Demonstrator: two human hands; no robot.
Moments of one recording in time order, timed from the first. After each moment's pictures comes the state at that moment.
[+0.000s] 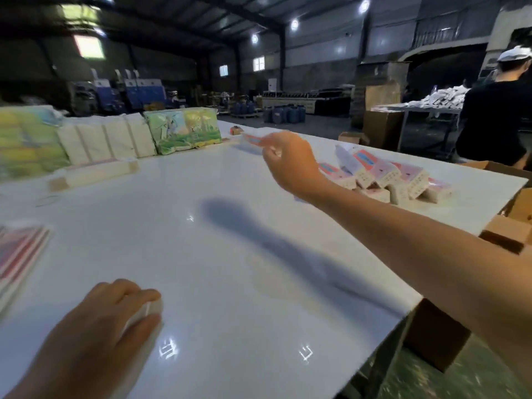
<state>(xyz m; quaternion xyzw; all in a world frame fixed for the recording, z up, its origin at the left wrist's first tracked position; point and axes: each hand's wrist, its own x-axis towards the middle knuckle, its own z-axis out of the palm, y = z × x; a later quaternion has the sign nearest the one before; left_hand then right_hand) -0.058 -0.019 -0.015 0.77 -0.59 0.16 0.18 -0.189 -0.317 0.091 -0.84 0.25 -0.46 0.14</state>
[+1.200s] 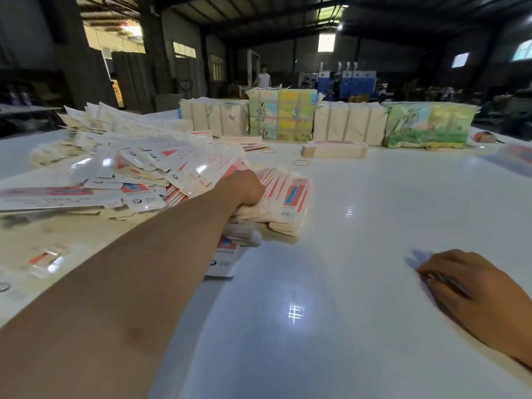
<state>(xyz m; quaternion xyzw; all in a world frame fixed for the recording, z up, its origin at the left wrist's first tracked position) 0.148 0.065 0.049 0.98 -0.16 0.02 0.10 -0.132 -0.199 -0.021 -0.96 0.01 -0.23 0.12</state>
